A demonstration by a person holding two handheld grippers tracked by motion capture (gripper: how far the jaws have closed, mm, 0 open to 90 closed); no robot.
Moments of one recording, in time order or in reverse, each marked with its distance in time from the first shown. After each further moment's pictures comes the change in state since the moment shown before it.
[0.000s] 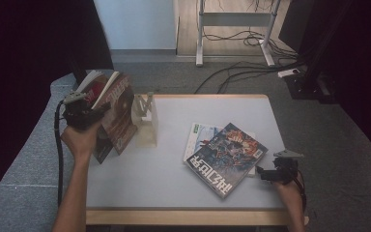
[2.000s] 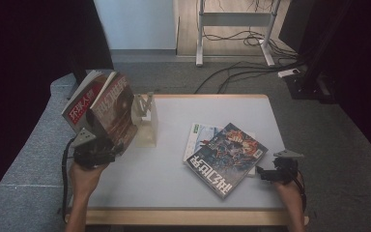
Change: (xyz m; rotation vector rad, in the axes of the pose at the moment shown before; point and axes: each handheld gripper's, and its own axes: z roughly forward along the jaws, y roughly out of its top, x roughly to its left) left arm -0.031 -0.097 -0.019 0.046 -0.173 0.083; right arm 0.000 0.000 0.000 0.000 -0.001 -0.001
